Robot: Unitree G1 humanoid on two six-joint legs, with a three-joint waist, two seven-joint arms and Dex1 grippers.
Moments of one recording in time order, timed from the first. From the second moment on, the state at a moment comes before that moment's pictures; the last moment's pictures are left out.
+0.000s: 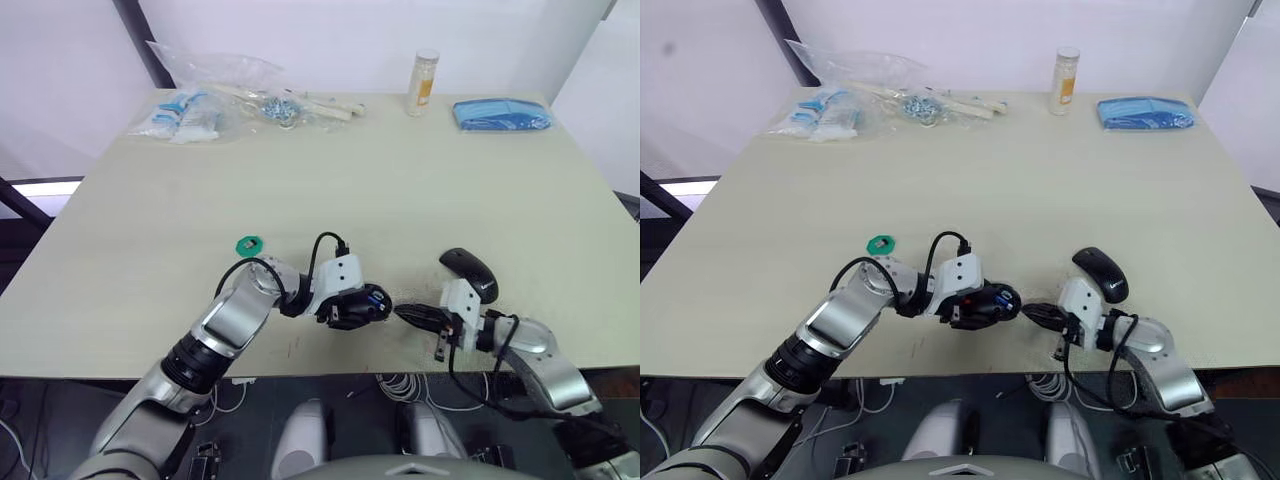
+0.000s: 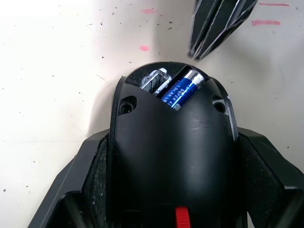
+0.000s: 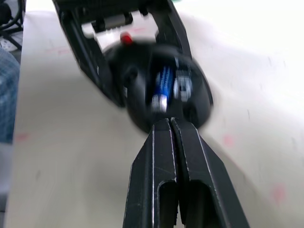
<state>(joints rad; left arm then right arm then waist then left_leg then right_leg) -0.47 0.58 -0.48 -0.17 -0.02 0.62 -1.08 -0.01 -0.49 0.18 -0.08 0.31 0.06 0.95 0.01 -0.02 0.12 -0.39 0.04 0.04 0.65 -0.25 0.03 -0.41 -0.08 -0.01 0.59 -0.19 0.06</state>
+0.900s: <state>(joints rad) -0.51 0.55 -0.50 -0.08 -0.02 0.55 -1.09 0.22 -0.67 -0.31 0.05 0.65 -0.11 1.35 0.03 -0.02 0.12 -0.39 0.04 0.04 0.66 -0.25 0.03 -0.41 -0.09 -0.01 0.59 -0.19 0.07</state>
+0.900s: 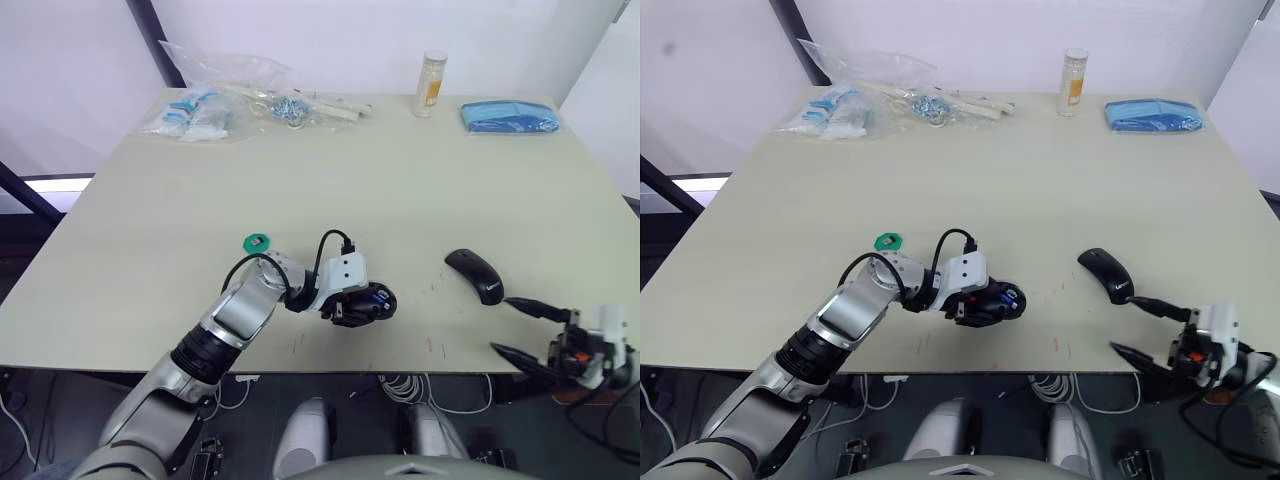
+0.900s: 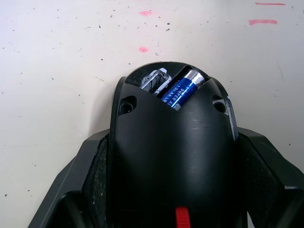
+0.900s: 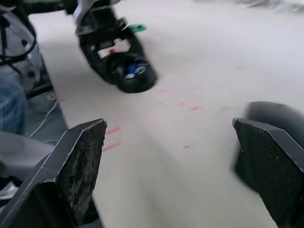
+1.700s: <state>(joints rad) -0.51 0.52 -0.48 -0.06 -0.03 0.54 -1.09 0.12 -0.69 -0.36 0.28 0.71 -0.21 1.61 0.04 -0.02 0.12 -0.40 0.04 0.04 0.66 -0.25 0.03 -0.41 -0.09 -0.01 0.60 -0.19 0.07</state>
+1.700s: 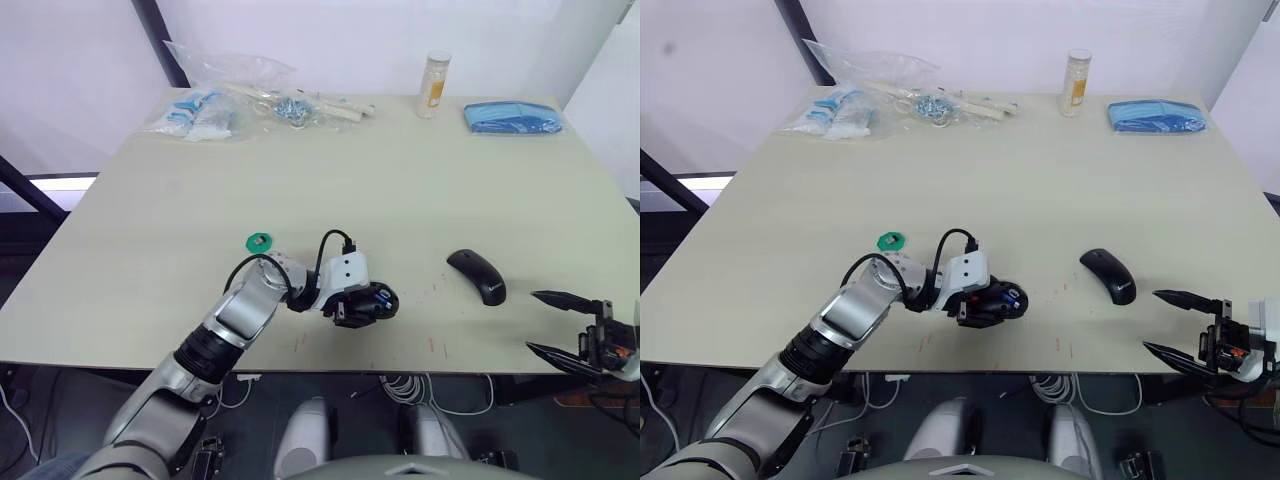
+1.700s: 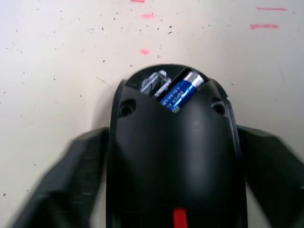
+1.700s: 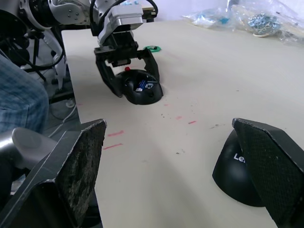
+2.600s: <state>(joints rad) -0.43 0.55 0.02 -0.07 -0.35 0.43 -1.06 0.16 -0.60 -0.39 0.26 0.71 -0.25 1.60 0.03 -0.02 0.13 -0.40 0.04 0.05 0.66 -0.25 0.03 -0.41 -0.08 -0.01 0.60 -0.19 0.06</state>
